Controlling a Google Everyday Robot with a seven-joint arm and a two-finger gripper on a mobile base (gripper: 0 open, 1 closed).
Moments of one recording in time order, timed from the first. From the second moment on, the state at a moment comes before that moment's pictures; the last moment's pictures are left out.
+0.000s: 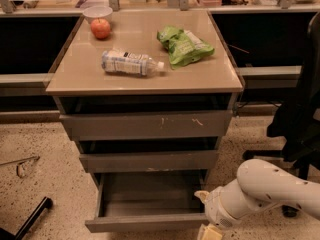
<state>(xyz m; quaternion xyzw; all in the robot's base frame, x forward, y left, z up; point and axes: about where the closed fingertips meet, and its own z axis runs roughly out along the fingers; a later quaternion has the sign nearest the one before) 0.338 -0.104 0.552 -0.58 0.76 0.25 0.14</state>
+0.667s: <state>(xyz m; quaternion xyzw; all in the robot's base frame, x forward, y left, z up) 0.338 -0.102 0.544 -0.58 0.76 0.26 0.15</state>
